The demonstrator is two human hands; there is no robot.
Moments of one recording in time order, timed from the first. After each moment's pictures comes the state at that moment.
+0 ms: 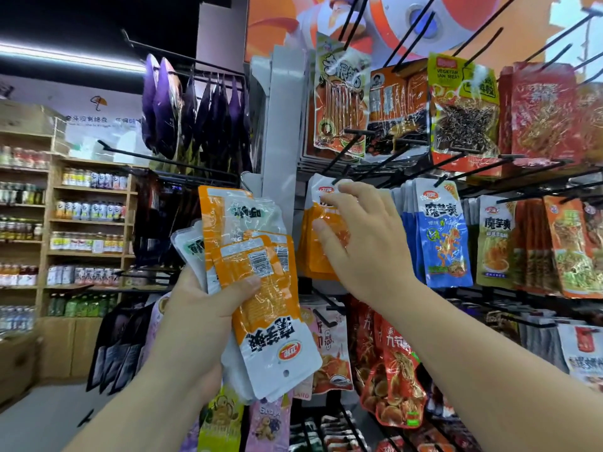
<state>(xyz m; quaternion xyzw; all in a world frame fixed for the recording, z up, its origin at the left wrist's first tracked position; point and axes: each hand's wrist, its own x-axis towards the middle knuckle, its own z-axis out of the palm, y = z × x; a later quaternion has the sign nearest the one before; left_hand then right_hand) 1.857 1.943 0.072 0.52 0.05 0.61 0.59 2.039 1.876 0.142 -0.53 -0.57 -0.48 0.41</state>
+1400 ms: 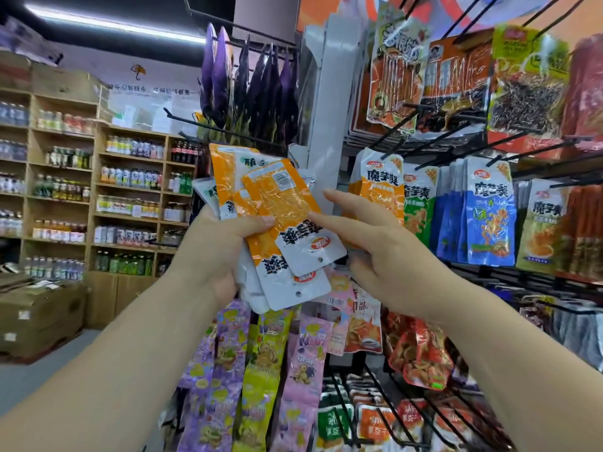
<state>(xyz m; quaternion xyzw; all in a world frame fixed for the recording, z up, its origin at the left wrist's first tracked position) 1.806 1.966 0.098 0.50 0.10 0.60 0.62 2.003 1.849 0.120 -0.54 -0.76 -0.26 0.24</state>
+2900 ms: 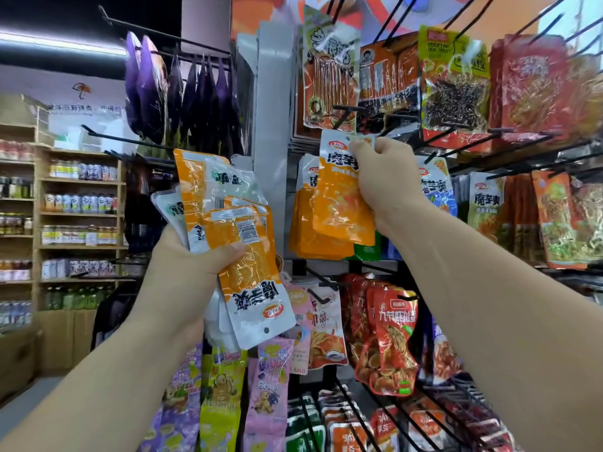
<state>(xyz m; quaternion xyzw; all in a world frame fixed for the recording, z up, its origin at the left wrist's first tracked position) 1.845 1.959 0.091 0.56 0.09 0.61 0.55 2.045 1.874 0.204 -0.52 -0.46 -0.13 0.71</state>
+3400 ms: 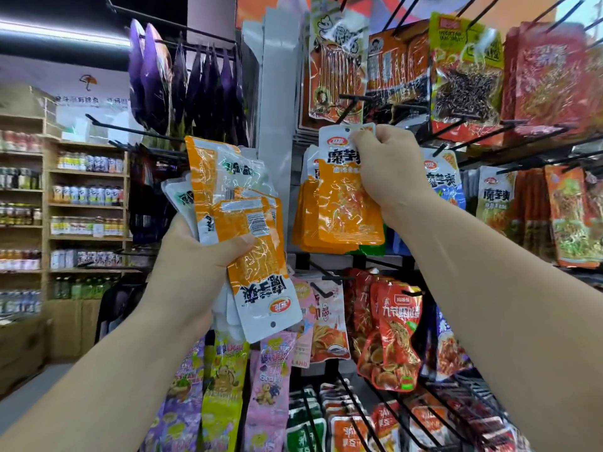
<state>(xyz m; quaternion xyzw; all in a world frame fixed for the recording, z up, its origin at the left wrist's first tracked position) 1.850 1.956 0.091 0.57 0.10 0.61 0.54 2.049 1.874 0.206 -0.52 -0.50 -0.14 0.68</state>
